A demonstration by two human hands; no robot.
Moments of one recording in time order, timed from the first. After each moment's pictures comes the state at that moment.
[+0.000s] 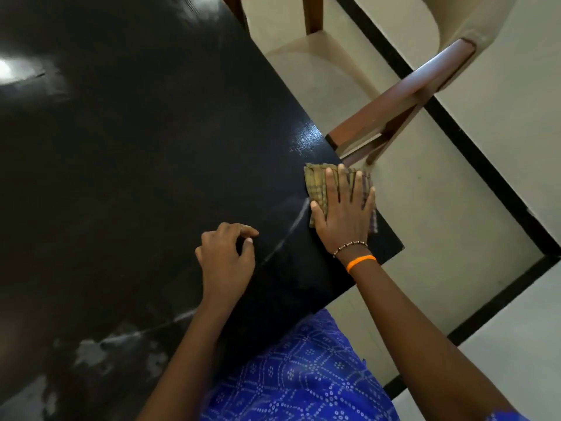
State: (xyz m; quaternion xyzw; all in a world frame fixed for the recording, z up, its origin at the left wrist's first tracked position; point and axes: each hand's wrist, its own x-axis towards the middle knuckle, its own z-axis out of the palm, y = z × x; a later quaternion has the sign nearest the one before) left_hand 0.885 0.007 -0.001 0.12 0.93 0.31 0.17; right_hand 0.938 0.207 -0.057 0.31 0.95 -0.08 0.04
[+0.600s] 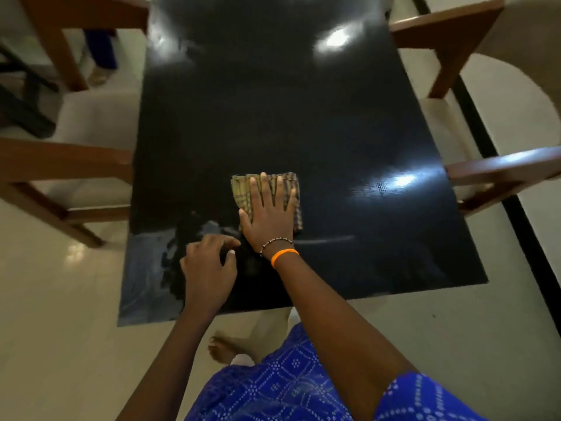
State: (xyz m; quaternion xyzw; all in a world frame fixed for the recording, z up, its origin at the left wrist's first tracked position) left_hand 0.971 -0.212 0.001 -0.10 0.94 0.31 0.07; right_hand 0.894 -0.097 -0.057 -0.02 0.99 -0.13 0.07
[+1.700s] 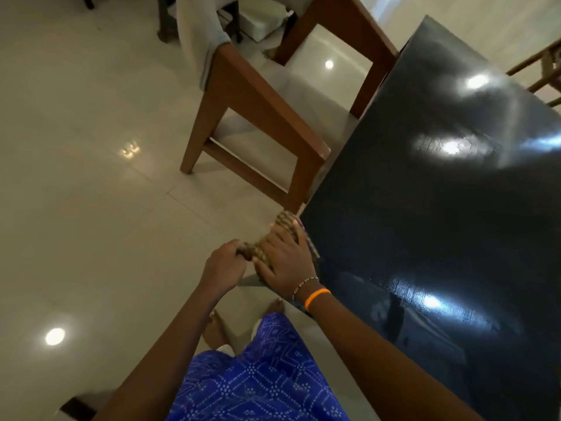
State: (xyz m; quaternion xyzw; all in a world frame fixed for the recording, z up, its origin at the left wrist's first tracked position) left_hand 1.040 -0.427 -0.053 -0.36 0.76 0.53 0.14; right_hand 0.960 -0.300 -0.061 -0.48 0.87 -0.06 0.04
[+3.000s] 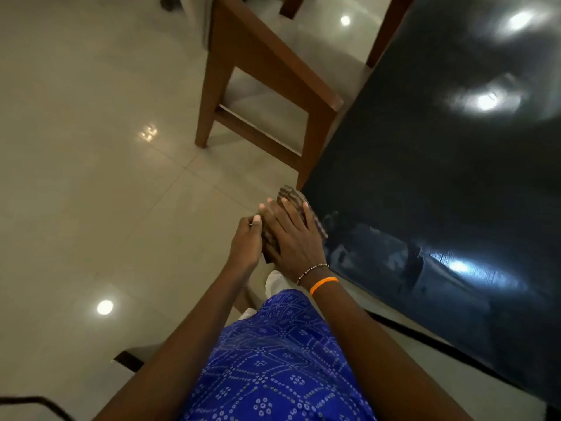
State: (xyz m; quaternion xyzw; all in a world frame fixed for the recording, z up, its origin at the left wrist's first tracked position) left_hand 1.071 -0.380 -0.050 -0.45 0.60 0.66 0.06; right_hand 1.015 -0.278 -0.062 -0.45 0.89 -0.05 0.07
